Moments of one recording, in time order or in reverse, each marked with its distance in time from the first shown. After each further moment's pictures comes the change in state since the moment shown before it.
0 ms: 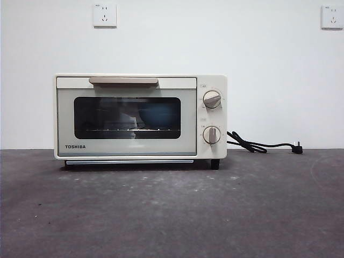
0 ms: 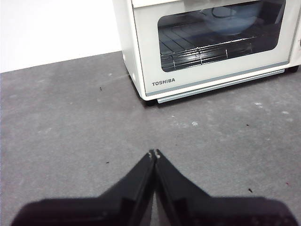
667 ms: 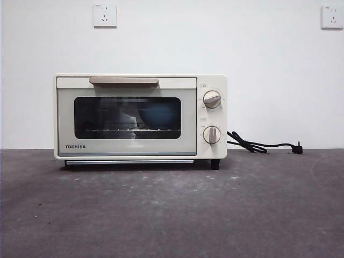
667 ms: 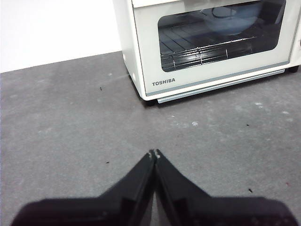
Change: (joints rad) left arm 0.000 0.000 0.000 0.000 0.000 0.000; right arm 0.000 0.000 0.000 0.000 0.000 -0.001
